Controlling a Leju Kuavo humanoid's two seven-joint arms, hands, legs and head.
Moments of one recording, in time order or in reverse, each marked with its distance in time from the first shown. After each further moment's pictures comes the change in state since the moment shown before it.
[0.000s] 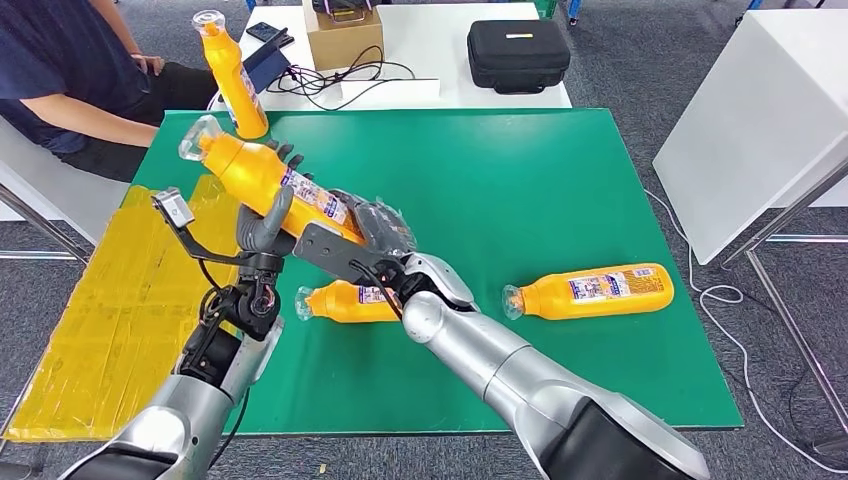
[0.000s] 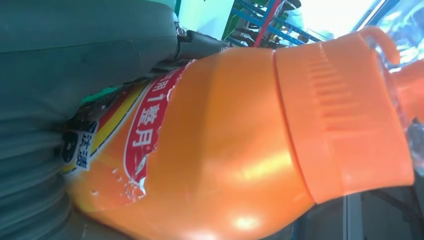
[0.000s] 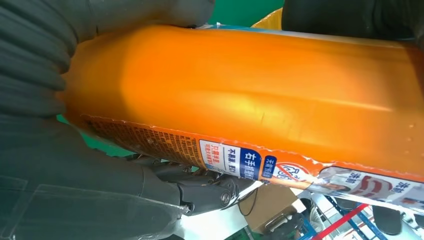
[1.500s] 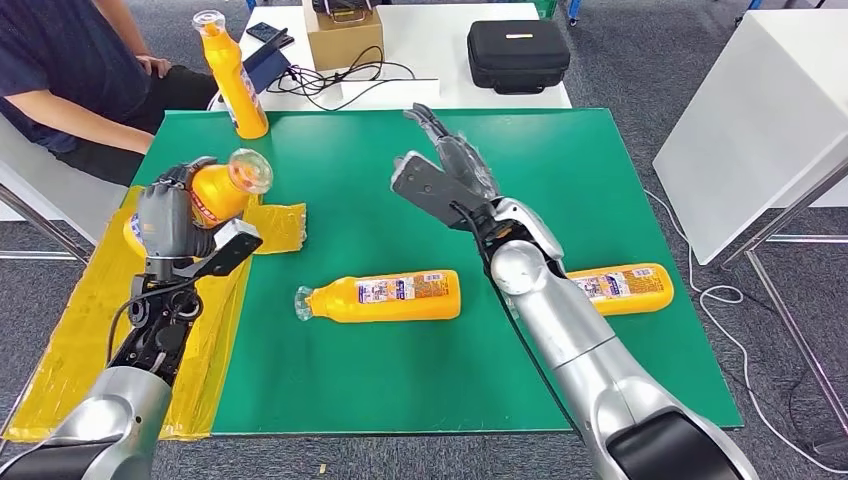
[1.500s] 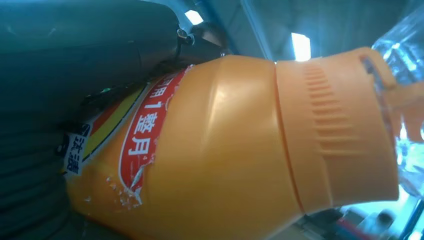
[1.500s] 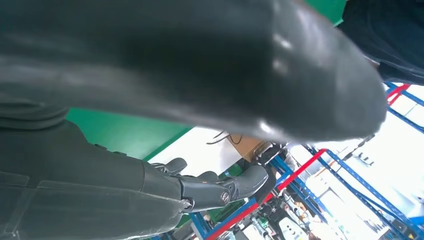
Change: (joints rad) left arm -0.040 0.179 0.218 0.161 -1.513 1.055 -0.147; right arm 0.095 -0.185 -0.521 -0.426 0.298 0.268 -0.030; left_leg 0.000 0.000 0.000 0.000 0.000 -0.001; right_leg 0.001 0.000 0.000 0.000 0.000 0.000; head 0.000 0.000
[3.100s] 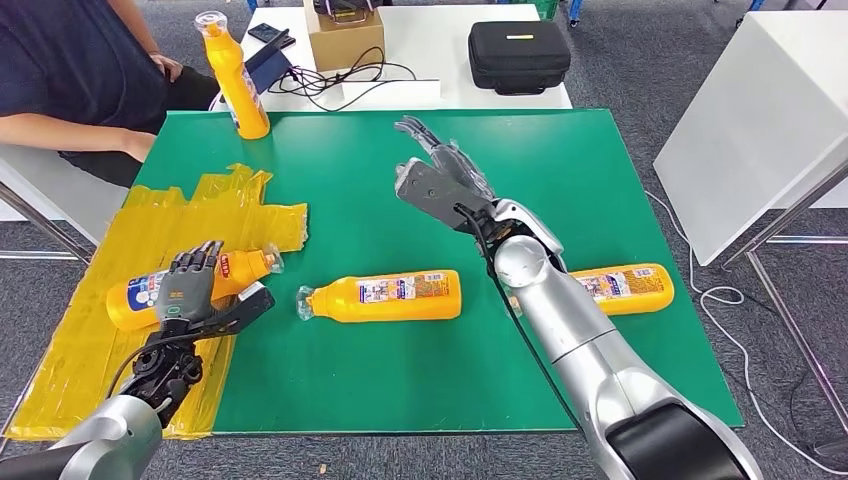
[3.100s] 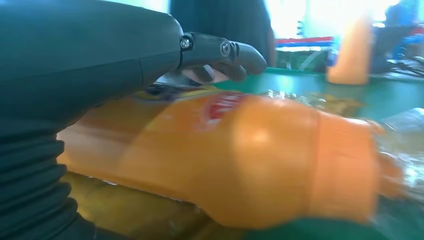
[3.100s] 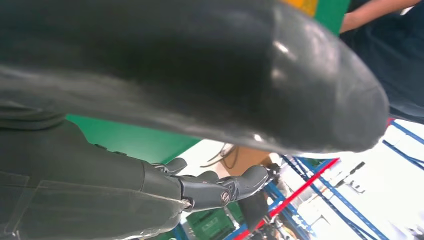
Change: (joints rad) left arm 0.006 0.057 0.076 0.437 -0.364 -0.052 0.269; right arm -0.035 0.011 -0.007 0.109 -0.023 0.073 -0.079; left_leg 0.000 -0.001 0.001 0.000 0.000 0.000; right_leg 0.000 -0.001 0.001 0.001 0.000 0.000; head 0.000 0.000
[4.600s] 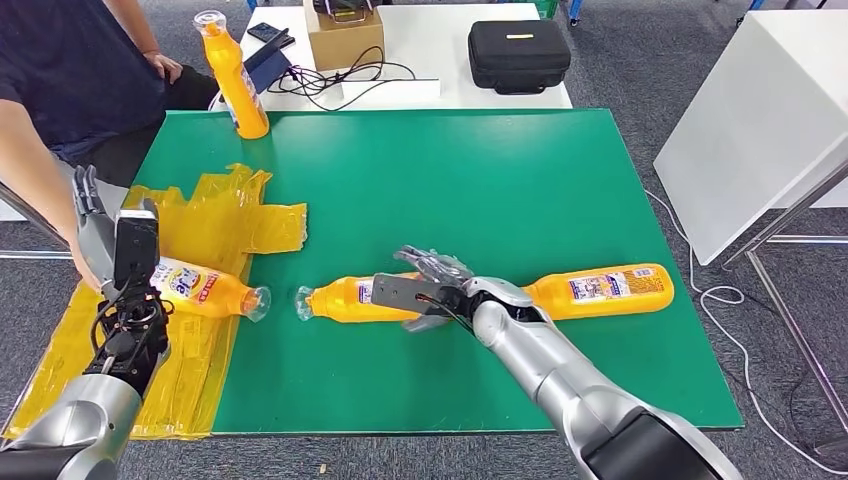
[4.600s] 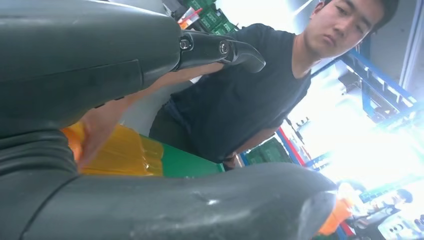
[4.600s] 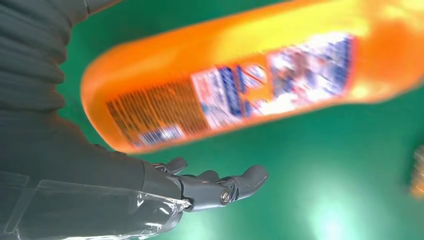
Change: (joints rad) left arm 0.010 0.065 -0.177 -0.359 1.161 0.019 -0.357; right arm 0.037 0.031 0.206 0.386 0.190 0.068 0.087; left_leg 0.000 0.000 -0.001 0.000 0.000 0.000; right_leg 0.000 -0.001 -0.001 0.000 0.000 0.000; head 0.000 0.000
